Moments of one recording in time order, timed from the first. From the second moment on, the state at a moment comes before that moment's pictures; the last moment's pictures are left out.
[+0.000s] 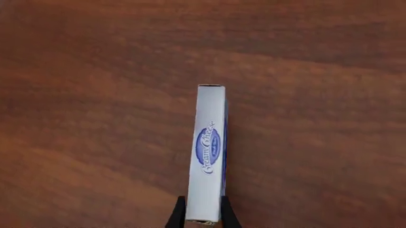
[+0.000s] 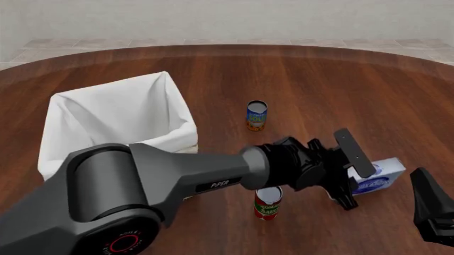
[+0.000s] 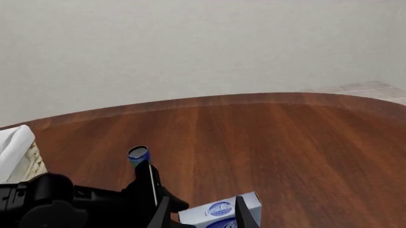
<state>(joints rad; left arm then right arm) -1.07 2.32 -1.80 0.25 0.30 -0.01 0.00 0.00 -0.01 0.12</state>
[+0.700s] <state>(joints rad) -1.08 2.29 -1.79 0.27 0.31 0.00 0.00 0.00 -0.01 0.12</state>
